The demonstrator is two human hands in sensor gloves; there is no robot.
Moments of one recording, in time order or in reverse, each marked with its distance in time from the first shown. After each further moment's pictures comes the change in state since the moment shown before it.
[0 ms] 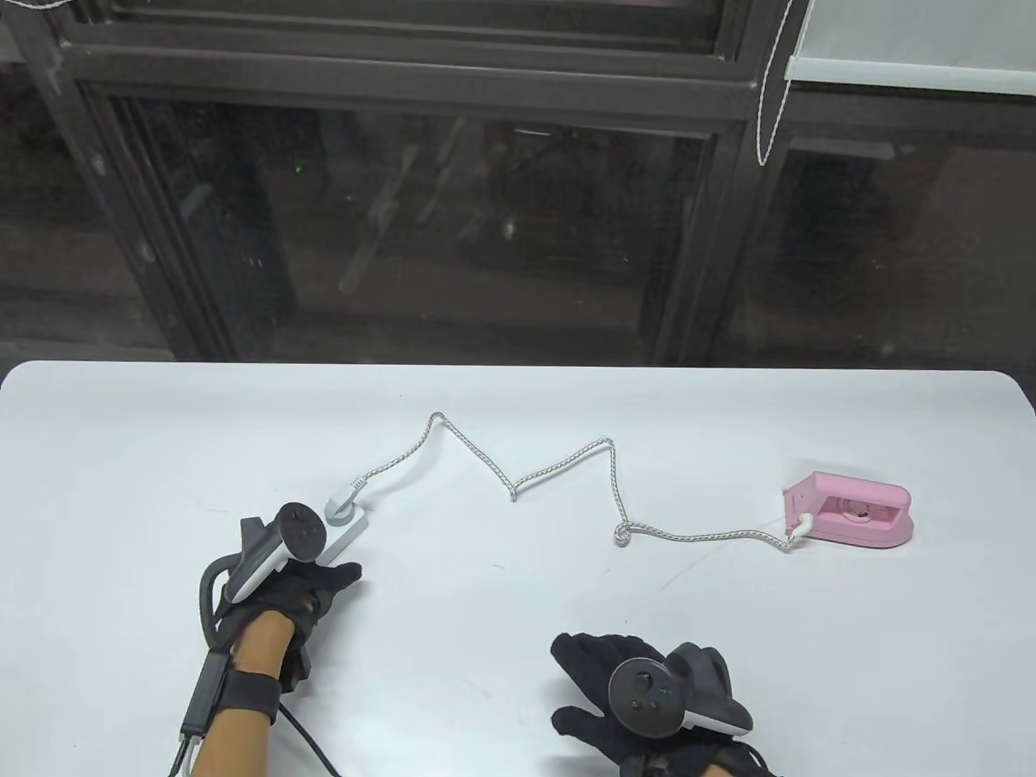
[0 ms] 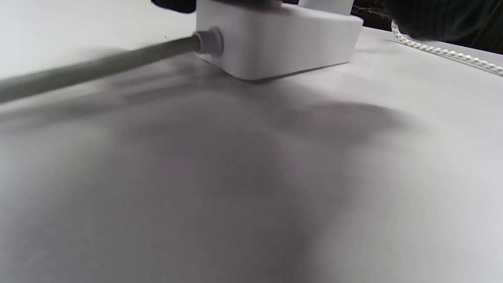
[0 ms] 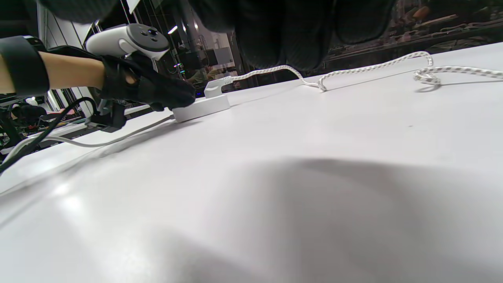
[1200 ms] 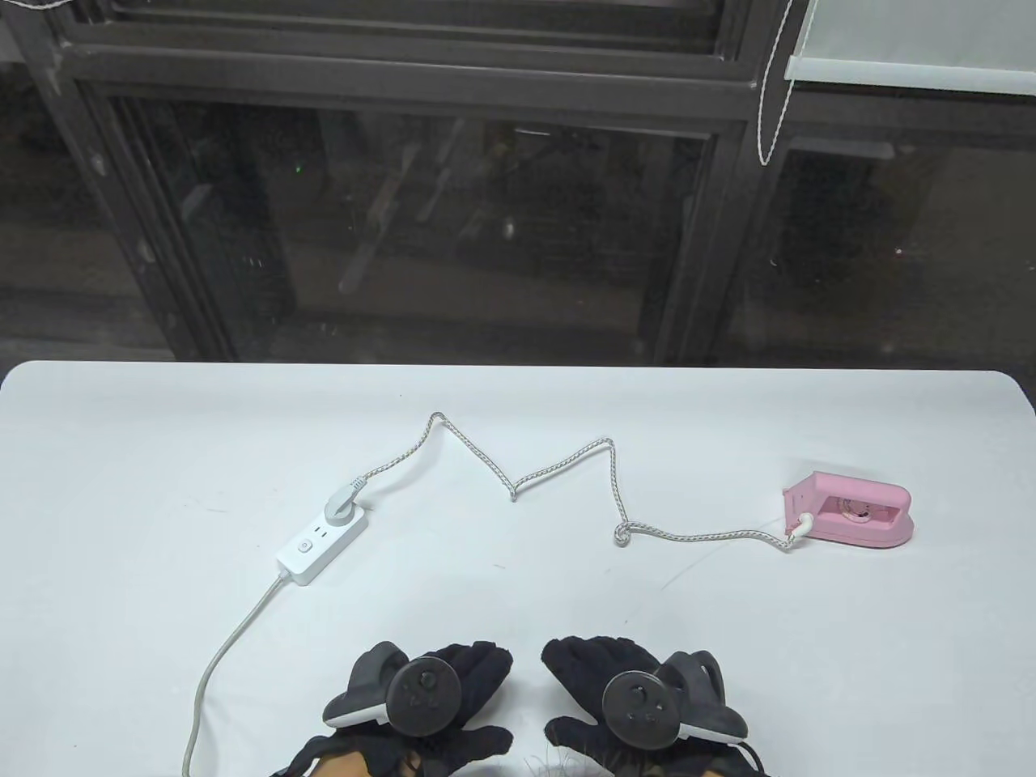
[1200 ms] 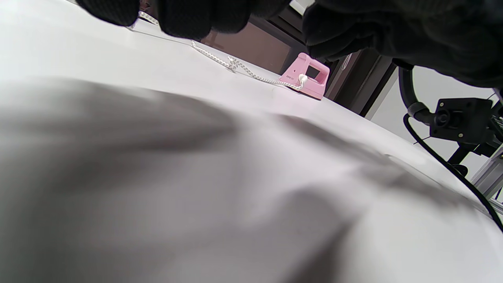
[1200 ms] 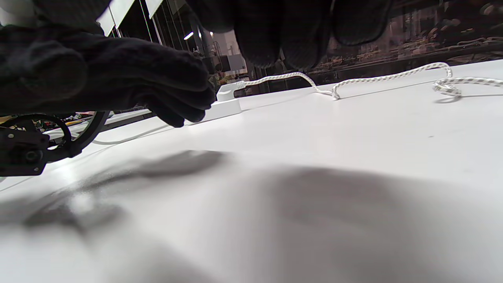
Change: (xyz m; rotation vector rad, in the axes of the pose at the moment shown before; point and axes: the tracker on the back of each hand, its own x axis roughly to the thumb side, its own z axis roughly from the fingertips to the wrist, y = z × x) left_hand 0.130 -0.069 0.153 -0.023 -0.934 0.005; right_hand 0.009 0.001 0.001 -0.027 -0.050 0.033
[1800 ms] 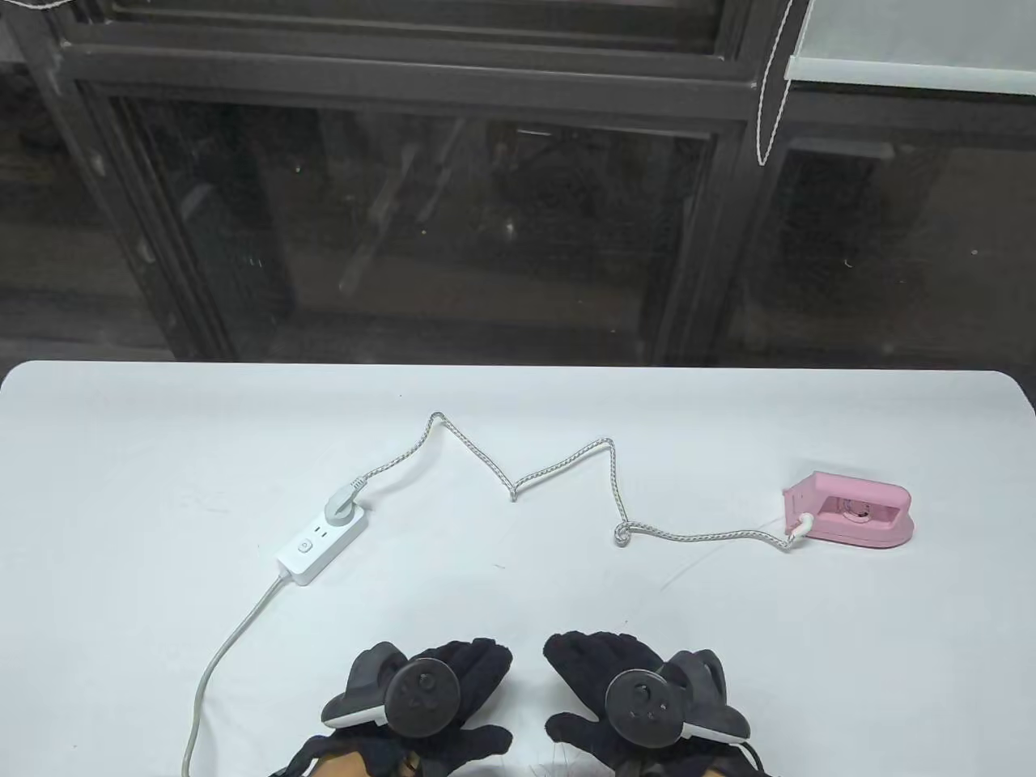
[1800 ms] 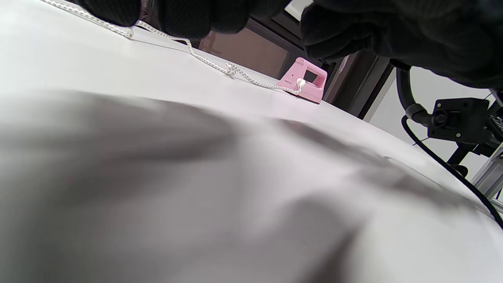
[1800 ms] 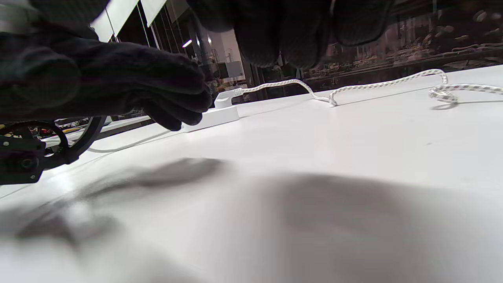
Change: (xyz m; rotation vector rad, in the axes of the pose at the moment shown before) left_hand 0.000 0.001 0.001 0.020 -0.010 -0.017; right_hand -0.001 -0.002 0.000 -0.027 0.006 -0.006
